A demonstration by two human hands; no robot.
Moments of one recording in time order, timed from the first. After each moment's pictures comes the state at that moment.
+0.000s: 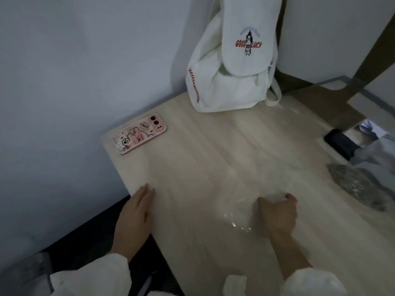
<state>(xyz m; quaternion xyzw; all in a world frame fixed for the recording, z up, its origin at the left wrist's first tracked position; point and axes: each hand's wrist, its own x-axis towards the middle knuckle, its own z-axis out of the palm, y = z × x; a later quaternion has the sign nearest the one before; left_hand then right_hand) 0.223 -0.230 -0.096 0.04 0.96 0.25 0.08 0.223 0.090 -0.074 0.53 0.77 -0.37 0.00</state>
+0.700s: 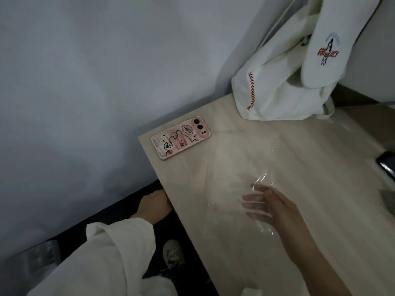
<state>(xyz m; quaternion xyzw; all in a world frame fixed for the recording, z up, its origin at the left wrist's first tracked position) 0.130 -0.292 -0.123 0.02 0.93 0.17 0.32 0.178 -0.034 -0.002 0.28 0.68 -0.67 0.13</state>
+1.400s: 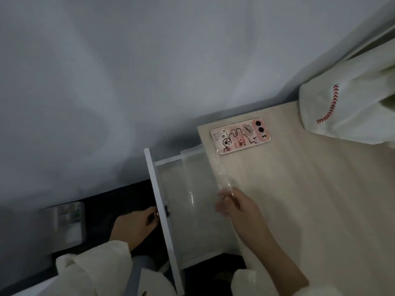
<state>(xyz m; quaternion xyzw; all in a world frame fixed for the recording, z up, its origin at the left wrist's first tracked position) 0.230 -0.433 -0.123 -0.07 0.94 0.15 0.28 0.164 -0.194 -0.036 0.10 0.78 -0.56 0.26</state>
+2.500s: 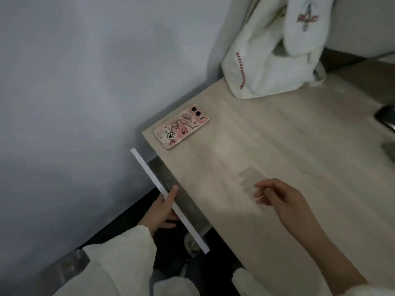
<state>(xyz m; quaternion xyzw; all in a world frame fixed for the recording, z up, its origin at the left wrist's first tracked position) 0.179 -0.307 -0.068 -0.26 0.72 0.50 0.41 0.232 -0.042 -0.002 0.21 0.81 -0.55 0.09</state>
